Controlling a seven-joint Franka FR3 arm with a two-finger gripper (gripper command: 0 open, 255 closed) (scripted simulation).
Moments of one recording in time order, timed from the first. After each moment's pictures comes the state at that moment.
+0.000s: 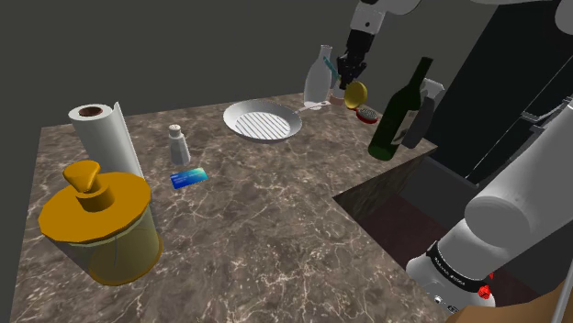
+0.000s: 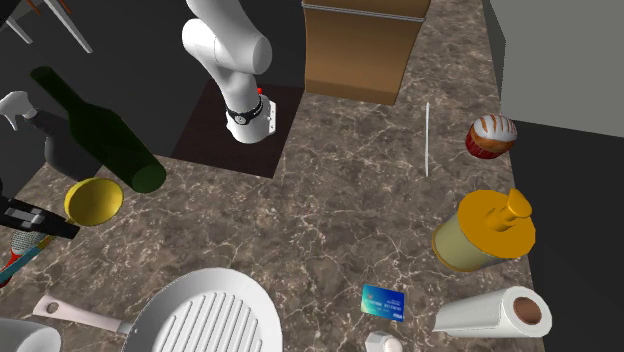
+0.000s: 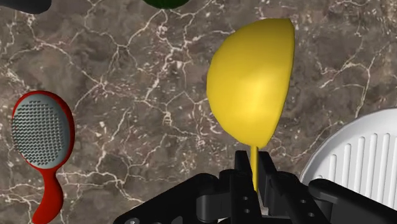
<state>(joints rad) -0.27 0.06 0.03 -1.76 0.15 1.71 -0.16</state>
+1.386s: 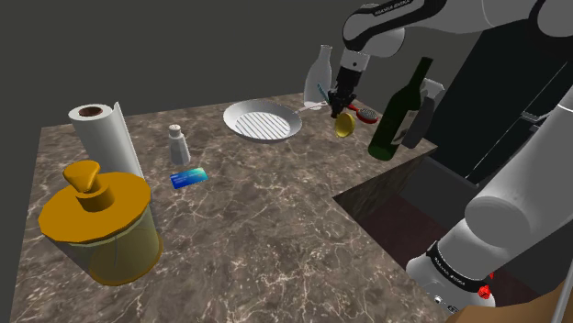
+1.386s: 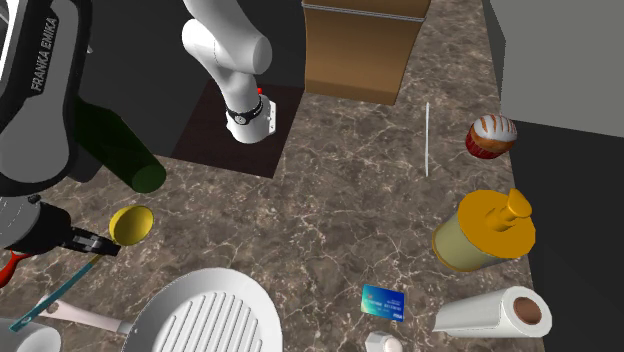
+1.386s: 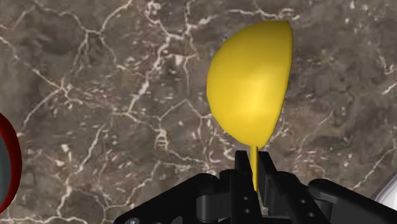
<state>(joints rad) -0.27 0.11 0.03 -1.97 0.16 1.98 -0.20</state>
